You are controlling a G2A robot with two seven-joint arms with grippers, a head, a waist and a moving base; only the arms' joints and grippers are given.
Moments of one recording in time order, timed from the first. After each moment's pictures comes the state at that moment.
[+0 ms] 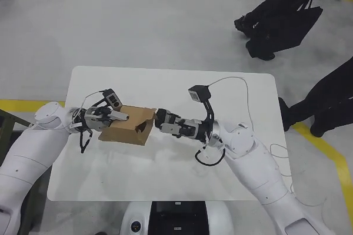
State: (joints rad) left arm 0.99 -0.71 -1.01 -1.29 -1.22 0.02 -1.54; right arm -1.05 -1.38 0.95 -1.52 0.29 -0.62 0.86
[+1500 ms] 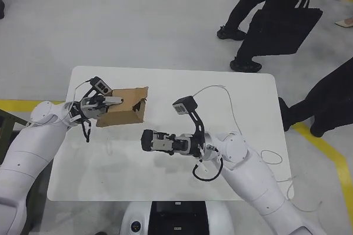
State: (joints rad) left arm 0.94 -0.75 -1.03 -1.15 -1.23 -0.18 -1.46; right arm -1.09 -1.38 0.86 -1.62 0.46 -0.44 0.93
